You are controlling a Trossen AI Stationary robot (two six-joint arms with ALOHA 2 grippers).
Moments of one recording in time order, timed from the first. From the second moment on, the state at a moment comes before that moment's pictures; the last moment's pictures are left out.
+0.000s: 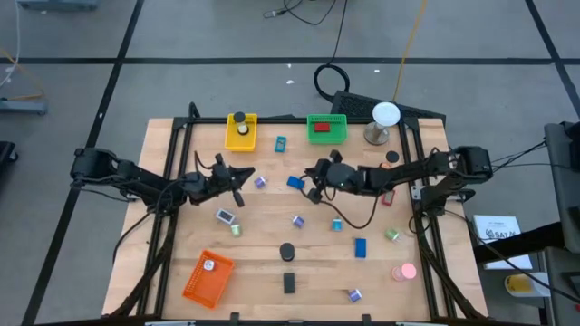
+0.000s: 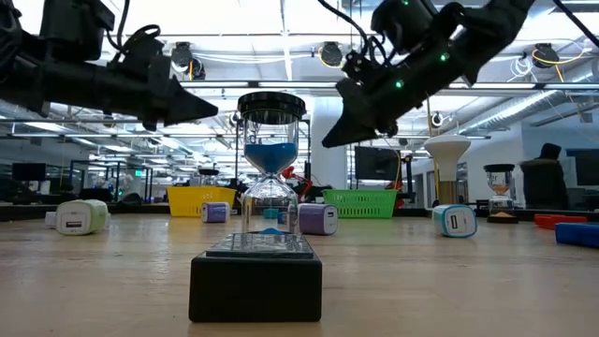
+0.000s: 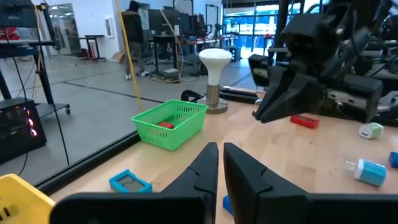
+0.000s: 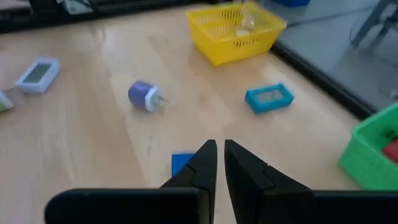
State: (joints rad) left arm 0.00 1.26 0.14 1.13 -0.46 0.00; right arm -0.06 1.57 0.77 0.28 0.39 0.20
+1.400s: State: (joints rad) left arm 0.00 1.26 0.14 1.12 -0.46 0.00; right arm -0.15 1.91 0.98 0.09 0.13 0.23
